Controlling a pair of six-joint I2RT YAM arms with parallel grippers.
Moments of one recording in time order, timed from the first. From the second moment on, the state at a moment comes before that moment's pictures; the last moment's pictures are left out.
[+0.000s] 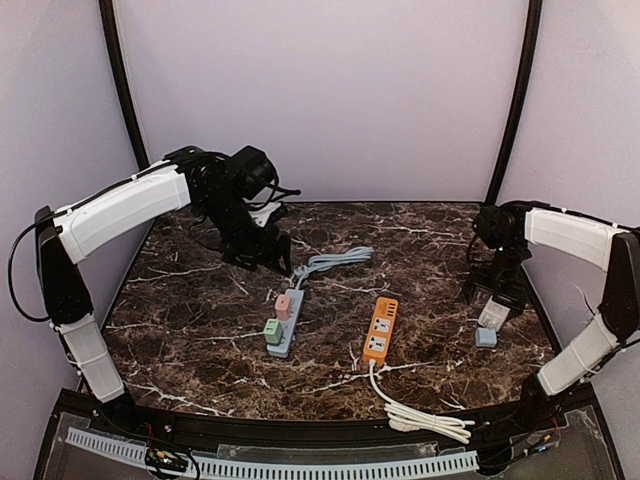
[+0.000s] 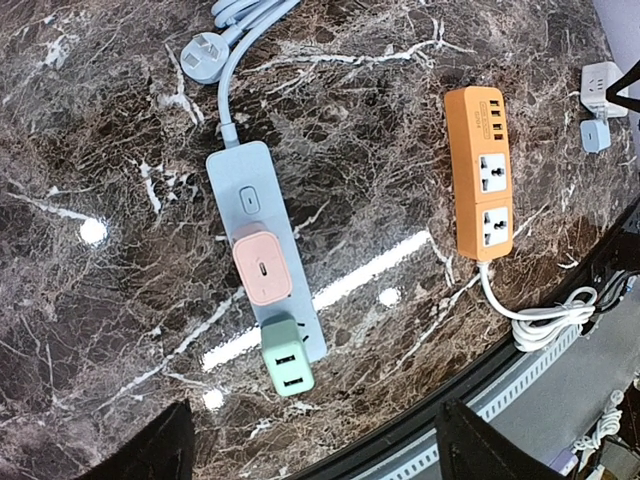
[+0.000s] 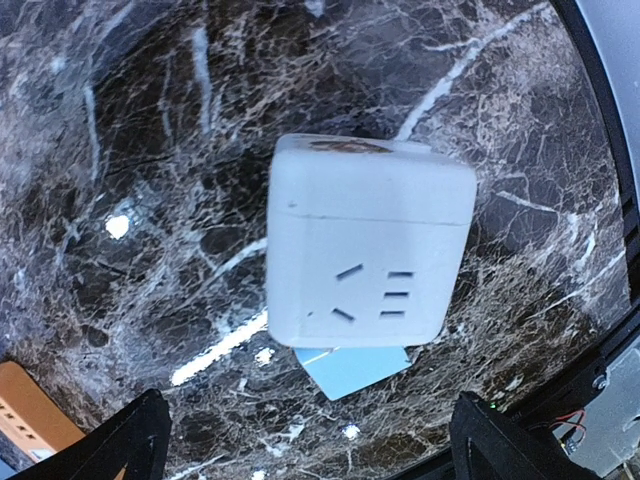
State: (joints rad) left arm -0.75 1.77 1.77 -1.24 0.18 -0.38; right arm 0.25 1.49 1.08 -1.19 0.08 0.89
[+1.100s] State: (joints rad) left arm -0.75 1.83 1.82 -1.23 0.23 -0.37; right arm 0.17 1.34 0.80 -0.83 0.13 0.82
